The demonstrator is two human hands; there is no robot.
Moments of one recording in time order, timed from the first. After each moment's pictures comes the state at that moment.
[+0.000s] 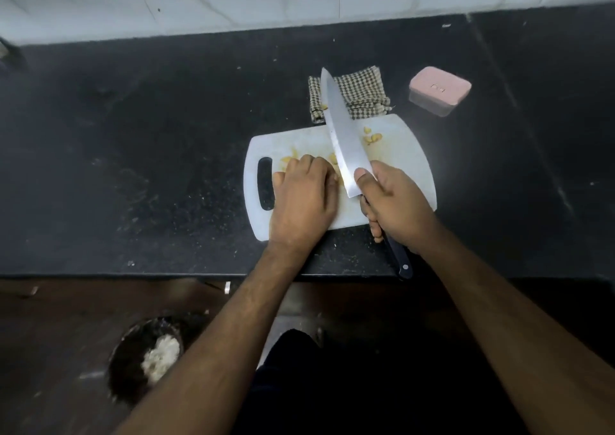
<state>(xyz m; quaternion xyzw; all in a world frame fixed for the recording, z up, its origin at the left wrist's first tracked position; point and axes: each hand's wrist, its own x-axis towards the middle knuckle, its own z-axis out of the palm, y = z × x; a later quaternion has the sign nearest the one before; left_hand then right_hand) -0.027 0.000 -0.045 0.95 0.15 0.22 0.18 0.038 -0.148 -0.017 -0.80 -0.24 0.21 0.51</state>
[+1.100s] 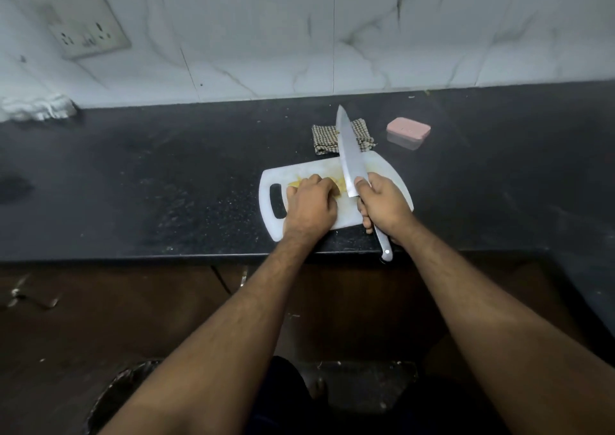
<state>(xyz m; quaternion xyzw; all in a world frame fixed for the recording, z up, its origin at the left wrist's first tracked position) -0.052 -0.011 -0.037 0.95 0.13 0.20 0.20 0.006 -0.153 -0.018 -0.79 -0.20 0.15 0.56</state>
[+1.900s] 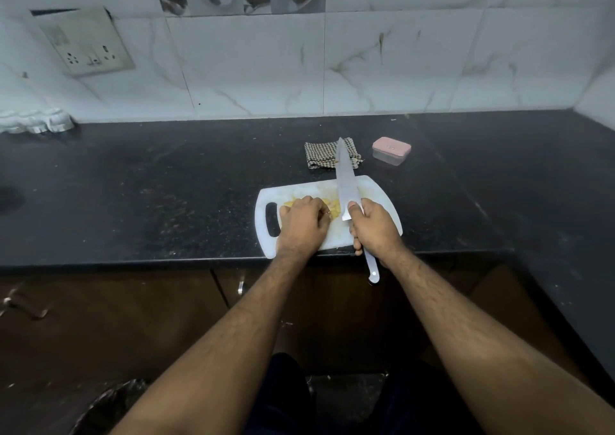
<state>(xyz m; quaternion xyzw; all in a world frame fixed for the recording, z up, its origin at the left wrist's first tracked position) -0.079 -0.017 -0.037 0.94 0.14 0.21 0.23 -0.026 -0.162 -0.024 -0.84 -0.16 0.11 0.52</state>
